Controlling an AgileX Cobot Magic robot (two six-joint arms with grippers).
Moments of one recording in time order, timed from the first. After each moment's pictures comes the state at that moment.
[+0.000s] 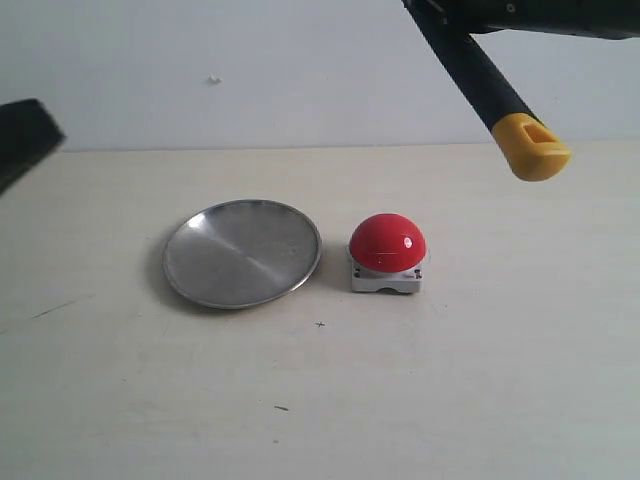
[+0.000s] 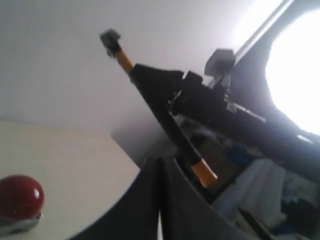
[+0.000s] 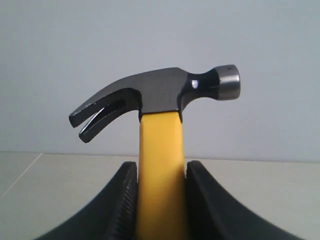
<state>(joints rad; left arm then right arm) -0.14 1.00 -0.33 0.97 -1.08 -1.49 0.34 1.44 -1.10 0.31 -0.03 0.07</state>
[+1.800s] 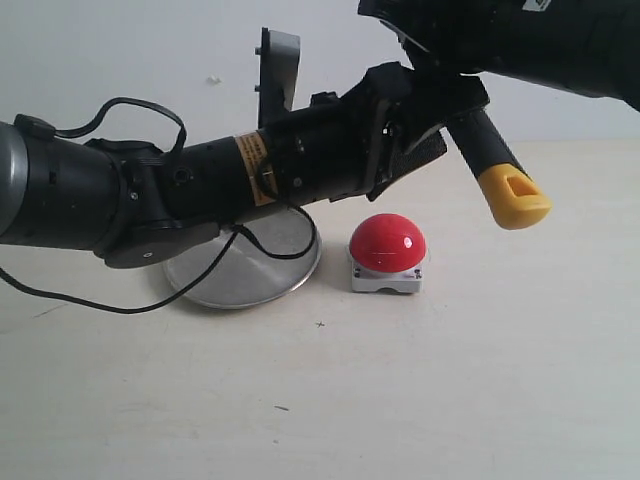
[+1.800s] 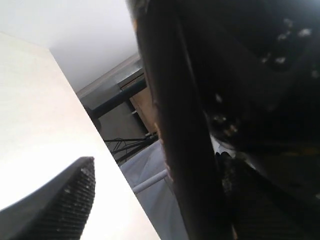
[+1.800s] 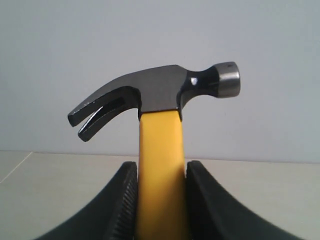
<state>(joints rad) -0.72 1.87 -1.06 0.68 -0.93 -1.51 0.37 1.44 -0.98 0.32 -0.18 0.03</state>
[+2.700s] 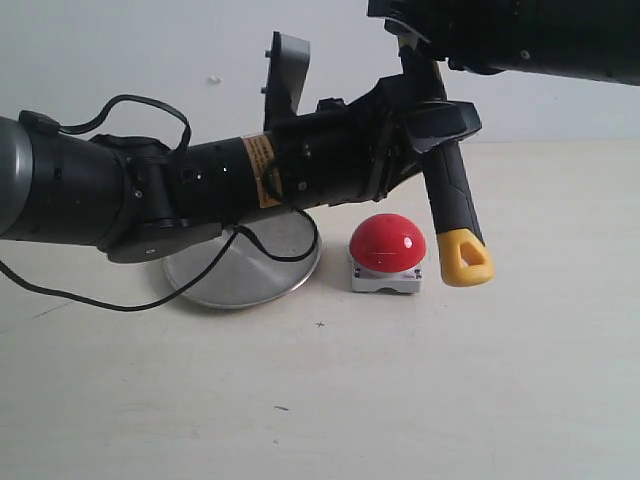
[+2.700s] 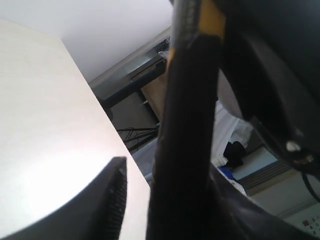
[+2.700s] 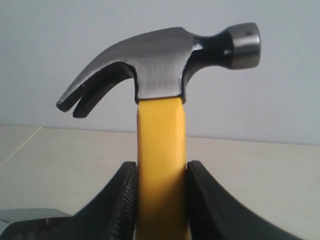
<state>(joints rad) -0.72 1.88 -1.08 0.73 -0.88 -1.53 0.37 1.36 -0.98 0.30 -0.03 0.03</state>
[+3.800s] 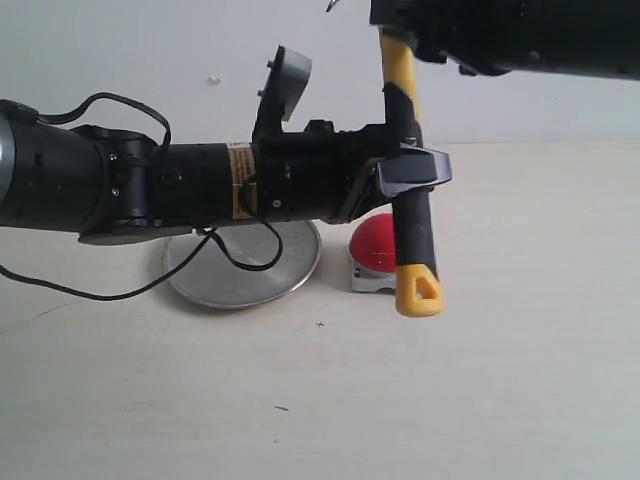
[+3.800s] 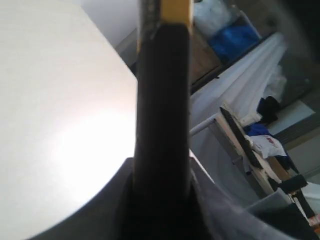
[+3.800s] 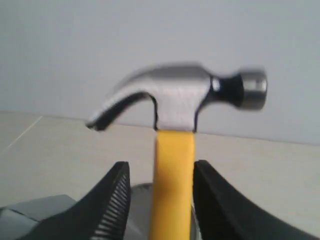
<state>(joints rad) -0.65 1.87 -1.08 1.00 -0.84 -1.58 0.37 1.33 -0.98 0.30 0.02 -0.01</state>
